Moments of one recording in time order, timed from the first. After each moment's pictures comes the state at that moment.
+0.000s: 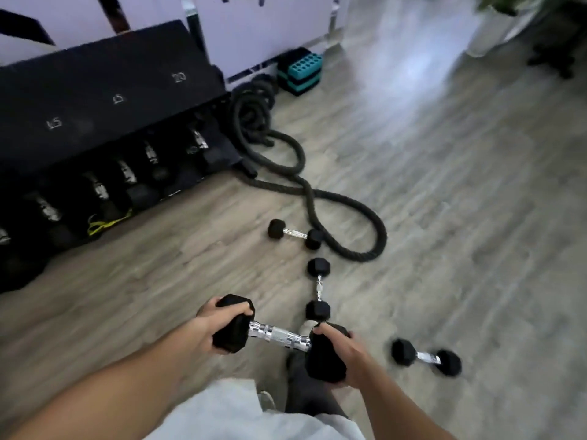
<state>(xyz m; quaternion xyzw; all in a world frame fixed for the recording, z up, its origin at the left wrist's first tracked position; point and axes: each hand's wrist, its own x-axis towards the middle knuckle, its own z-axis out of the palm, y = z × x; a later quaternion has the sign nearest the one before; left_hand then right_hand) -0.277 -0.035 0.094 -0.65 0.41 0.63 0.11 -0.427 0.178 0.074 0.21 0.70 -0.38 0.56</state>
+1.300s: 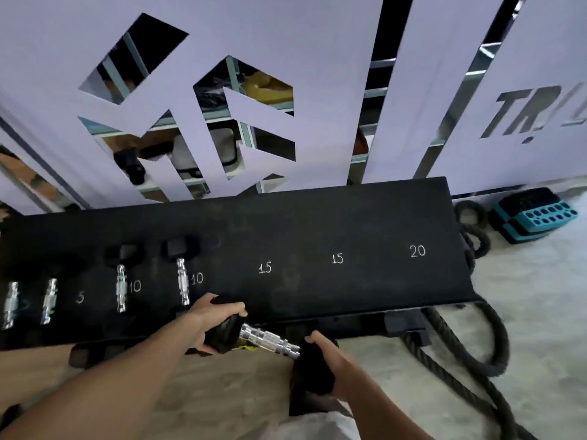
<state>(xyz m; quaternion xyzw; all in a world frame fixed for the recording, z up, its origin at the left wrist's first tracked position) -0.182 -0.823 0.137 -0.75 0.33 0.57 -0.03 -0.418 -0.689 -0.023 0.04 0.66 -0.27 0.71</state>
